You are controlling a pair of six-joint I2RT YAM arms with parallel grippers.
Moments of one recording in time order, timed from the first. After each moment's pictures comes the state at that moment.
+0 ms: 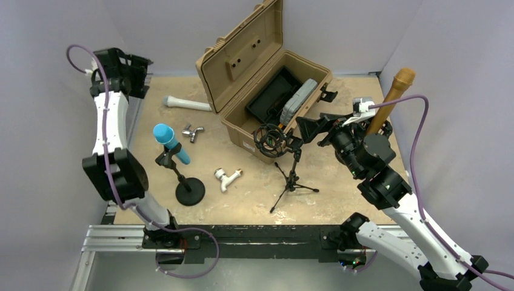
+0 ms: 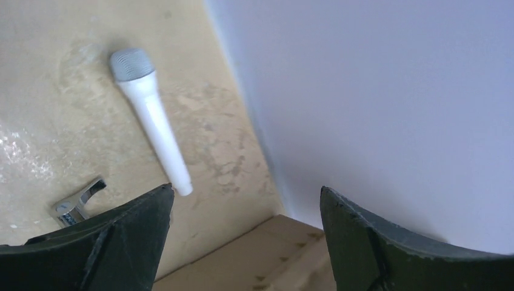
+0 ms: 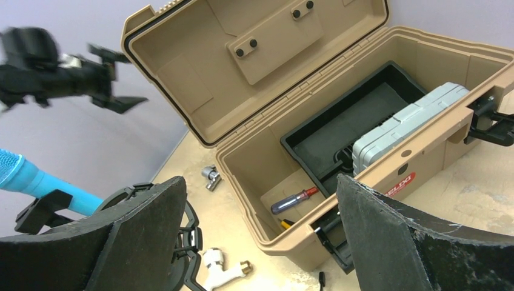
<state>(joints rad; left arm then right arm) 0.29 1.78 1.71 -0.56 0.13 -1.16 0.66 0.73 0.93 -0.12 0.22 0.41</state>
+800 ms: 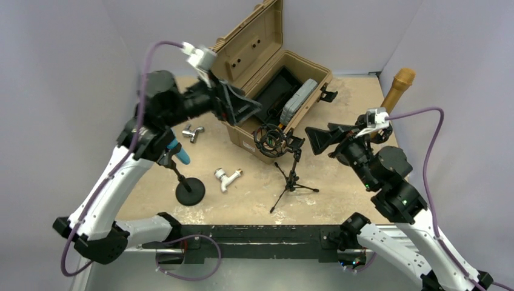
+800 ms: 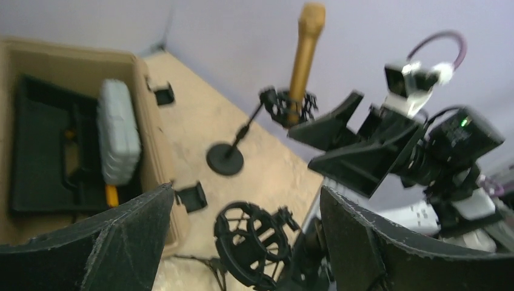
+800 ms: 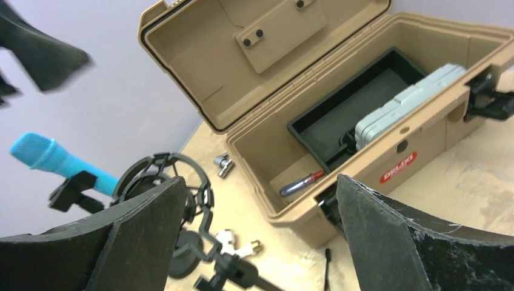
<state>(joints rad) -0.54 1.15 1.59 -0.37 0.45 -0.46 0.66 0.63 0.93 -0.23 0.20 0.43</state>
